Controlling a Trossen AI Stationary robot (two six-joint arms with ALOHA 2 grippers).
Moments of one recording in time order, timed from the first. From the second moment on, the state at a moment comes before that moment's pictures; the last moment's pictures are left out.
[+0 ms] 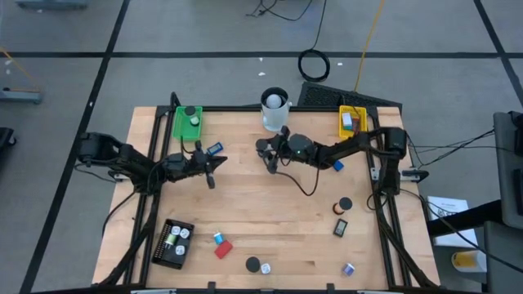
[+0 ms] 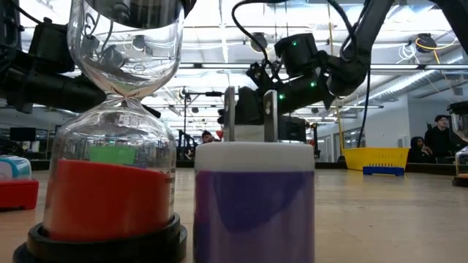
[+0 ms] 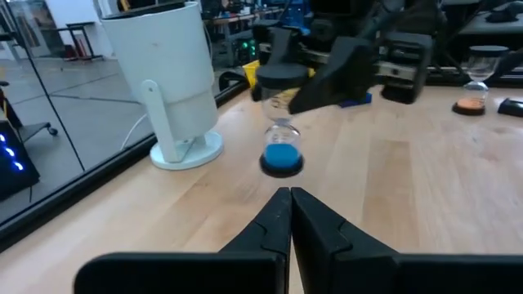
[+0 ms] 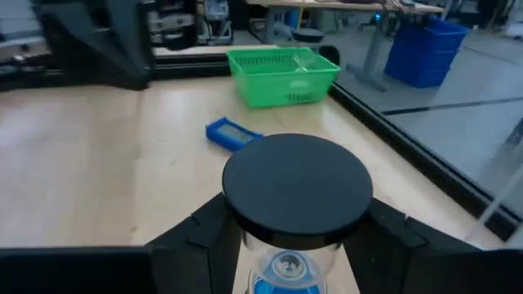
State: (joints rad) left arm 0.12 1.42 0.01 1.29 -0.23 0.04; right arm -0.23 1.89 0.81 0.86 0.10 -0.04
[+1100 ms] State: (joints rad) left arm 0.13 1.34 0.01 1.30 -0.29 0.06; right arm -0.16 2.27 1.34 0.77 -0.16 -0.05
